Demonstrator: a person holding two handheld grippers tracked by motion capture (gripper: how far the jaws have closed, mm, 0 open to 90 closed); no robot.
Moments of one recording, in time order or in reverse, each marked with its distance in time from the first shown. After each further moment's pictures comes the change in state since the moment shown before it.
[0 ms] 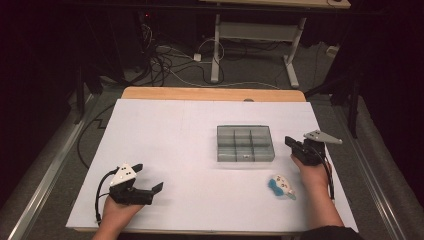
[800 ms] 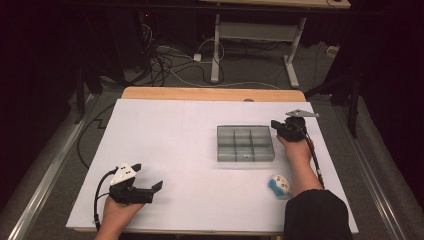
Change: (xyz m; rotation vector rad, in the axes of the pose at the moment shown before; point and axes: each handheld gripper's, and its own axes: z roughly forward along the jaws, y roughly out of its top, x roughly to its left) left arm 0.000 0.000 0.000 0.006 0.033 -0.034; right arm -0.010 0.038 0.080 0.074 0.036 0.008
